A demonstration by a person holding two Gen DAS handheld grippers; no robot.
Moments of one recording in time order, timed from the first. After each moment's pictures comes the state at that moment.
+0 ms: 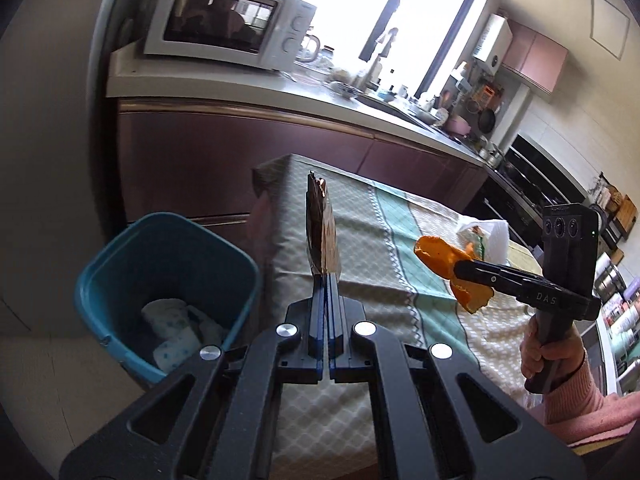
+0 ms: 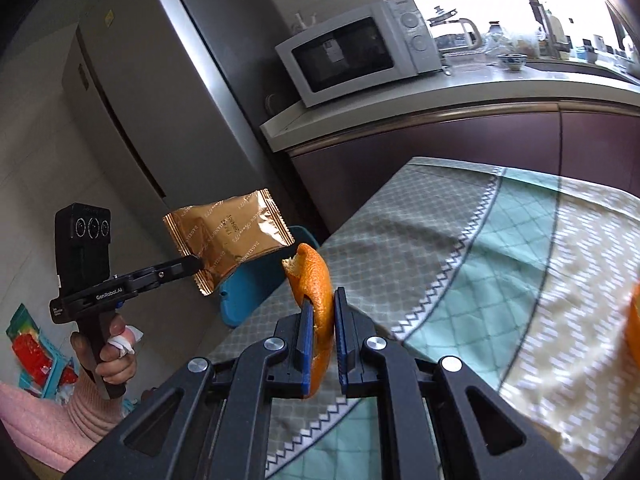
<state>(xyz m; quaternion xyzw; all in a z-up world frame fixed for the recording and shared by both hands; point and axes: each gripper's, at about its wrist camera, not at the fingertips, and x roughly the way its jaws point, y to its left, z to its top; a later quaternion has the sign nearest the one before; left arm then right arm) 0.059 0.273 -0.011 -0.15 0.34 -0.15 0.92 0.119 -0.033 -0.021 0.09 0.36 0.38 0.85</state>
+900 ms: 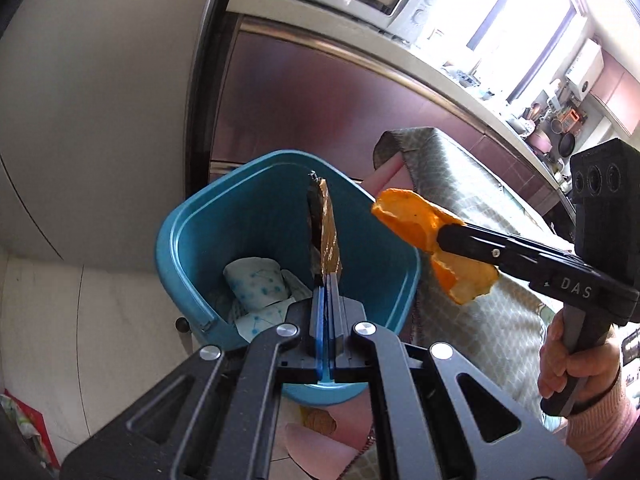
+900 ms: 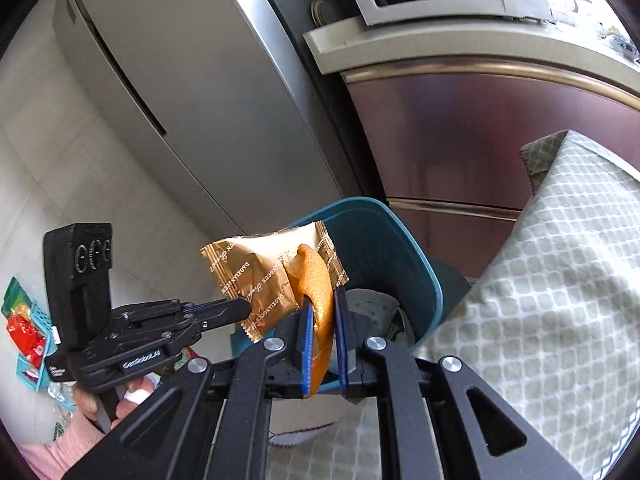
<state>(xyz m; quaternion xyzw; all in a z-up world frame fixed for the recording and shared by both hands) 0.100 0.372 -0.104 -0.20 0.42 -0.03 0.89 0.192 0.152 -0.068 0.02 0.44 0.41 0.79</state>
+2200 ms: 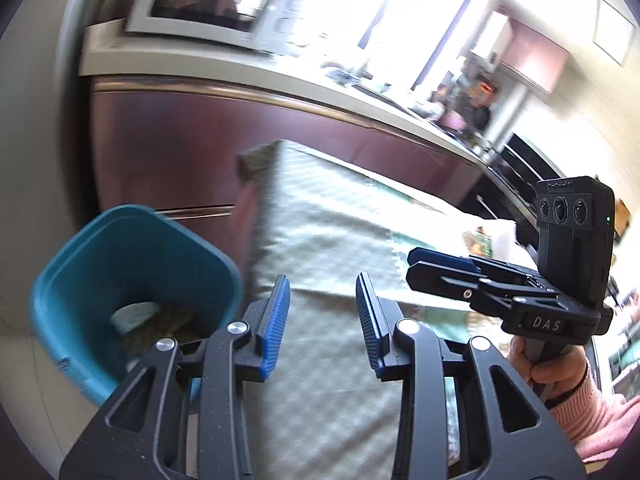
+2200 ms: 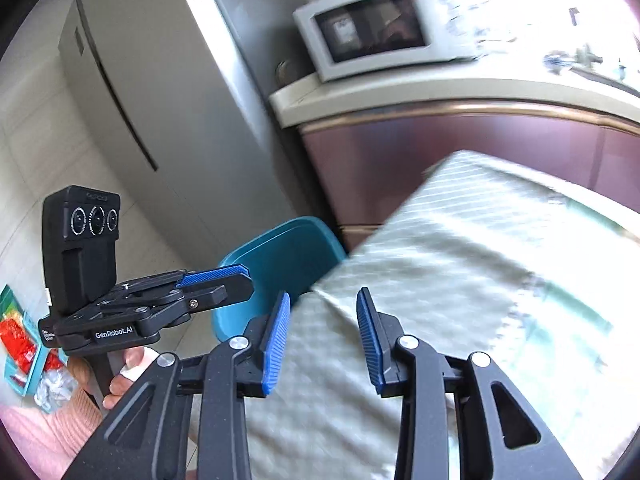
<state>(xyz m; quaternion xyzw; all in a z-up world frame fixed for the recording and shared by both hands) 0.122 0.228 -0.049 -0.15 0.35 -0.19 0.90 0.140 -0.003 -0.027 0.06 0.37 0.35 0.86</state>
